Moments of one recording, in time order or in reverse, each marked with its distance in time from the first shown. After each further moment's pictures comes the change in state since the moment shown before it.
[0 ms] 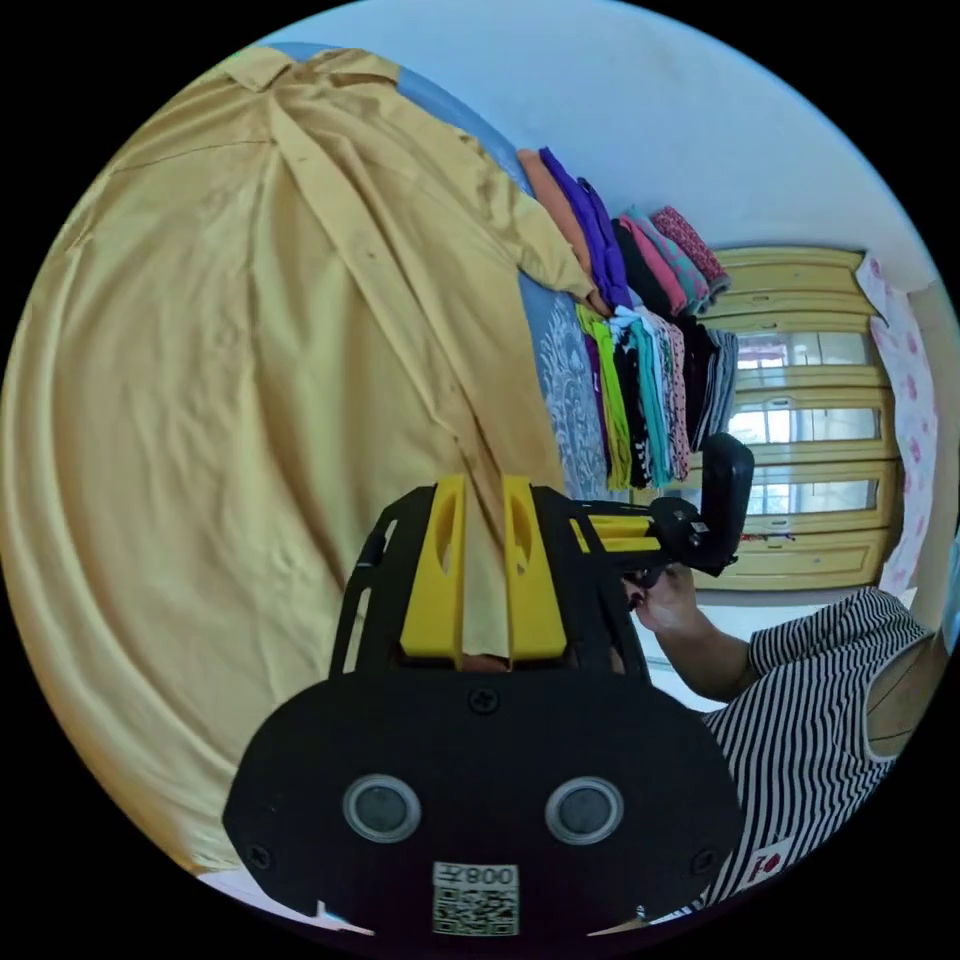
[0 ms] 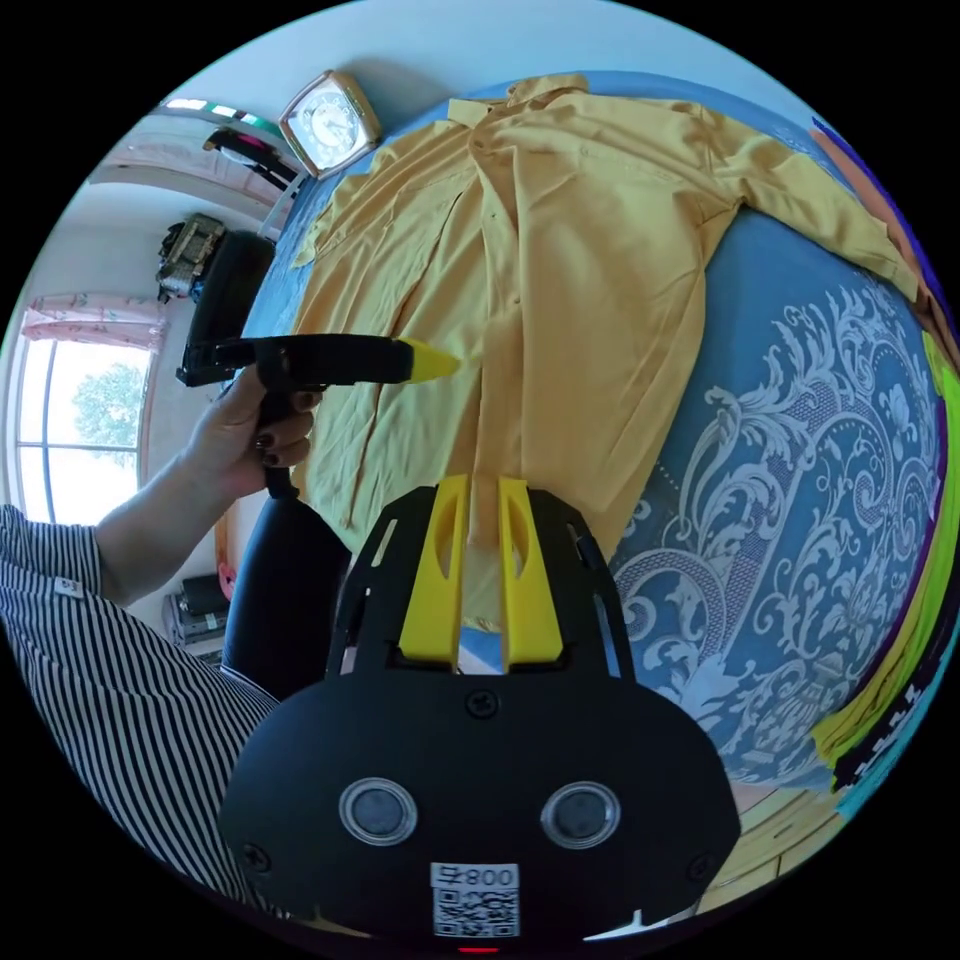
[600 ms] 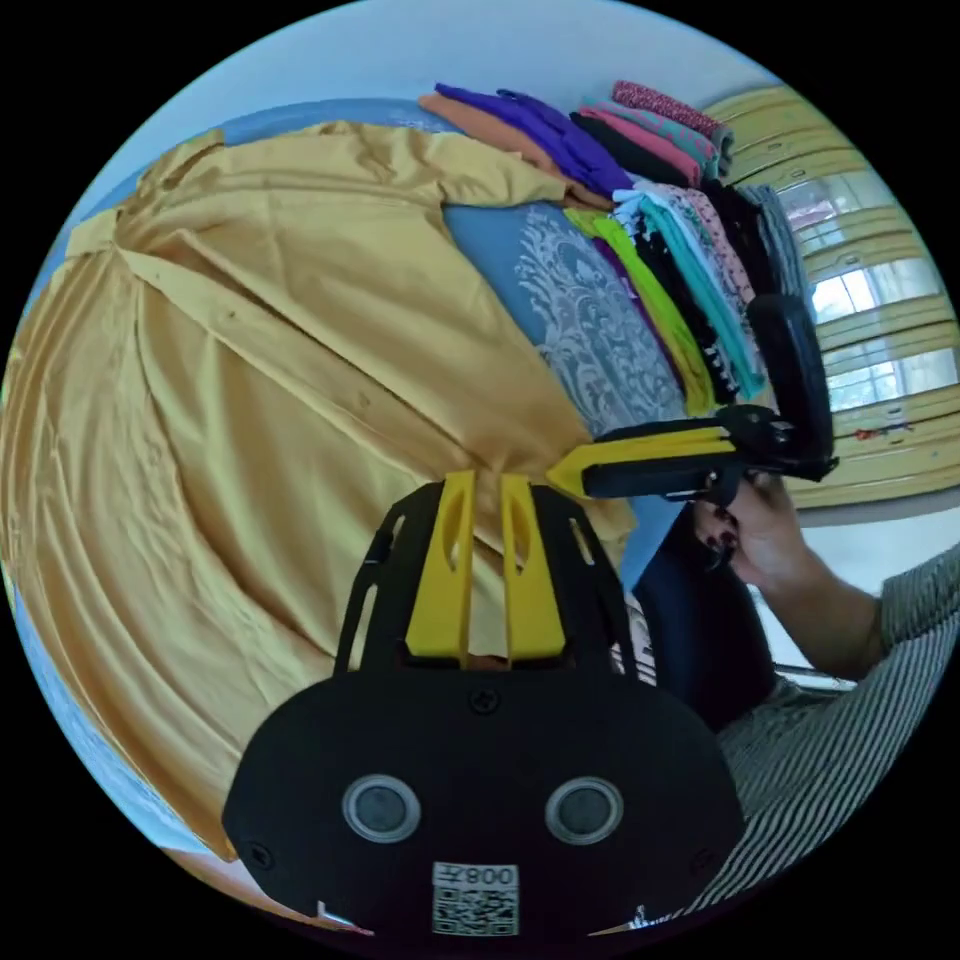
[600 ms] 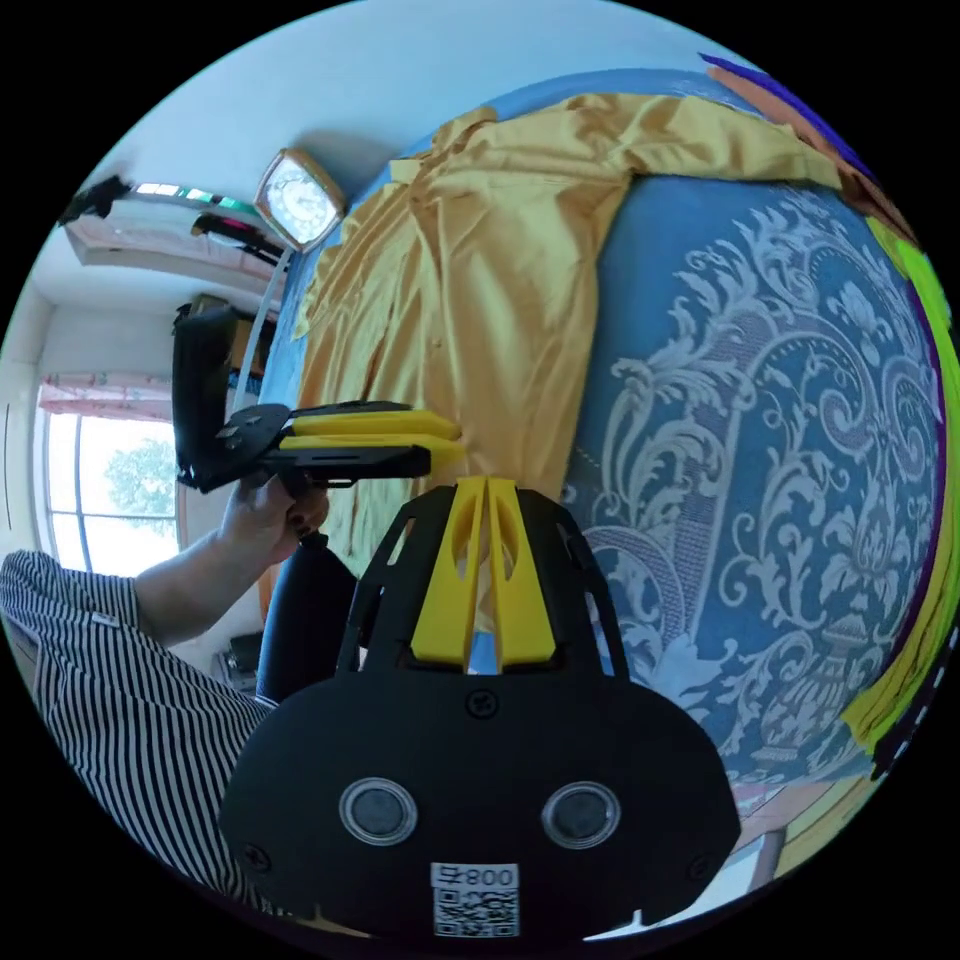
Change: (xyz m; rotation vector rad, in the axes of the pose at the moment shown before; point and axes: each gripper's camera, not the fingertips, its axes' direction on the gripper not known) left arm 0.065 0.036 0.110 -0.069 -0.397 0.250; right arm 0.070 0.100 -0.019 0.117 -0.117 0.177
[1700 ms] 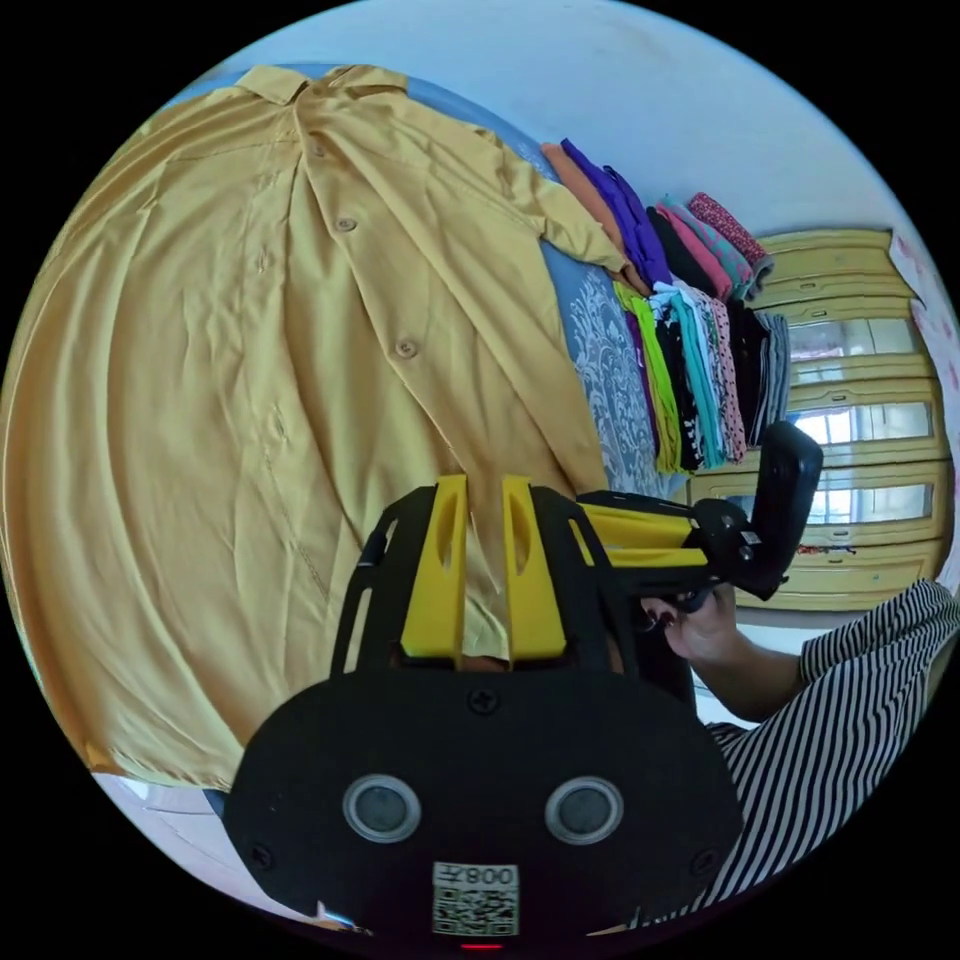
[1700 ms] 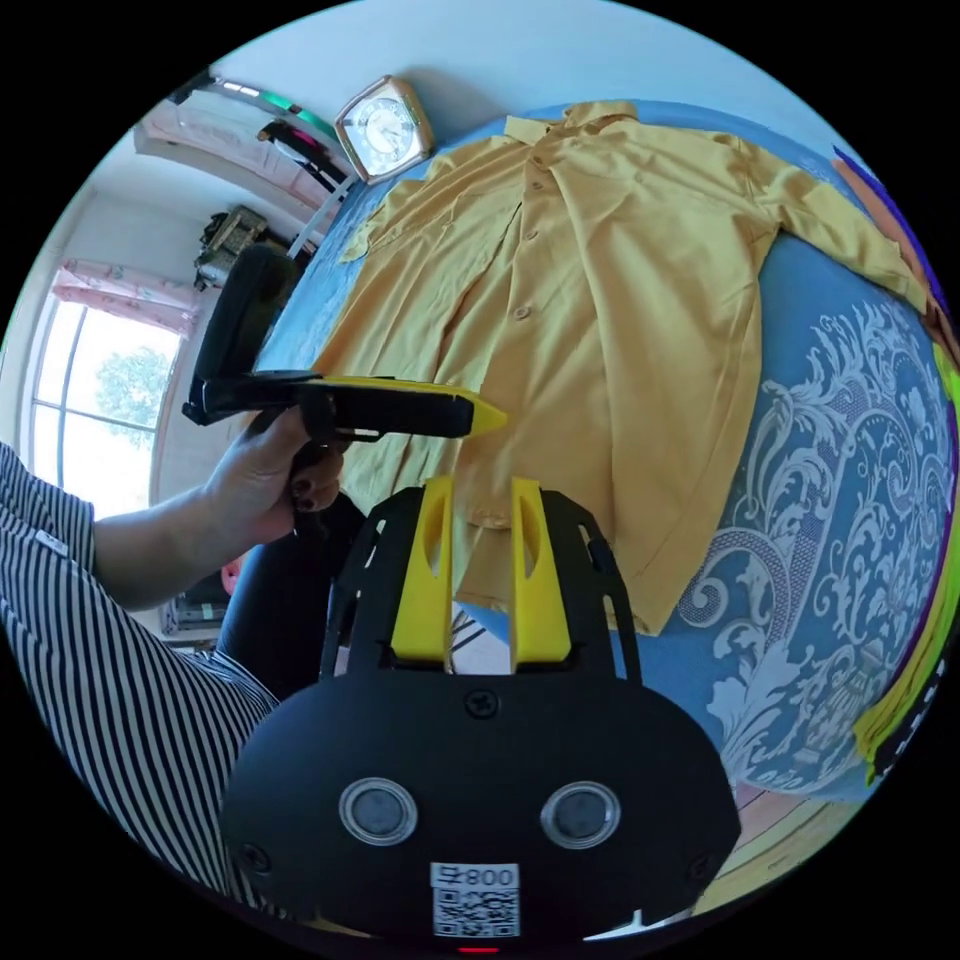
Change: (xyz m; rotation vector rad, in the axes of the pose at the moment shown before) left arm -0.064 0.119 0.093 0.070 0.214 -0.345; right arm -0.051 0.090 0.012 -0.060 0.068 -0.261
